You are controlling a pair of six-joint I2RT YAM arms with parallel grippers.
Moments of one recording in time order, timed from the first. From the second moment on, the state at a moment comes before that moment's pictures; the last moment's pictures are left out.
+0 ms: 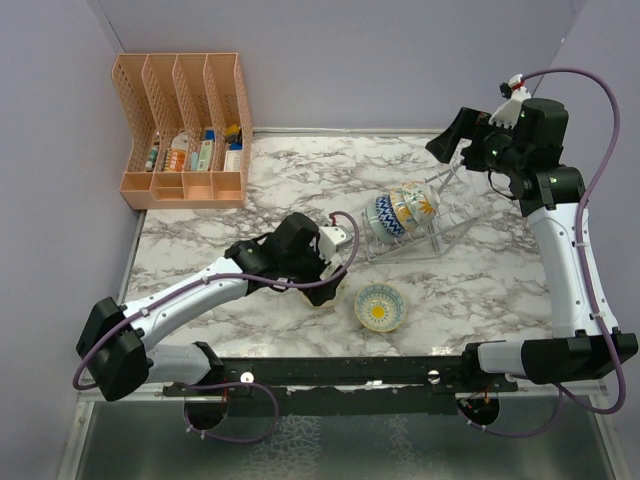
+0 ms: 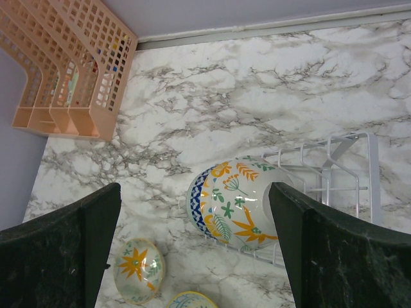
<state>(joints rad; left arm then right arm) -0.83 1.24 0.95 -0.54 0.22 0.01 0.06 1.32 1.58 -0.65 -0.31 0.32</state>
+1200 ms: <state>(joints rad) -0.96 1.48 0.93 -0.43 0.03 0.06 0.06 1.32 1.58 -0.65 -0.31 0.30</state>
